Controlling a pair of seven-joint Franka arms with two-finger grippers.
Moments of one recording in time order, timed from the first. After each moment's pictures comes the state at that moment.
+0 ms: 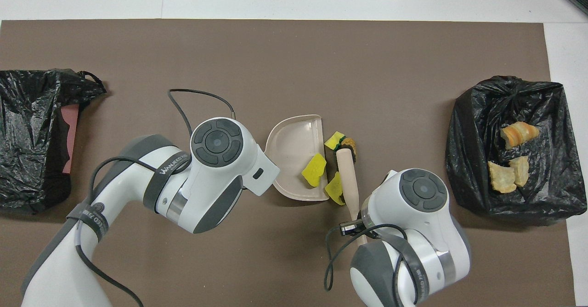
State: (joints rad) left arm -0.52 0.20 -0.08 -1.95 0.05 2.16 0.92; right arm 0.22 -0.08 0.26 -2.34 0.28 2.05 0.17
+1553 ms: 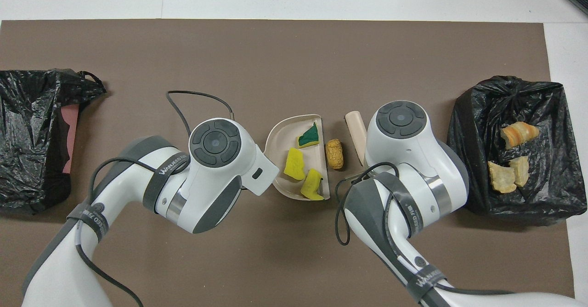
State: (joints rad) left arm -0.52 0.20 -0.08 -1.97 0.01 2.18 0.91; right arm 0.23 0.19 0.25 -2.00 0.08 1.89 0.19
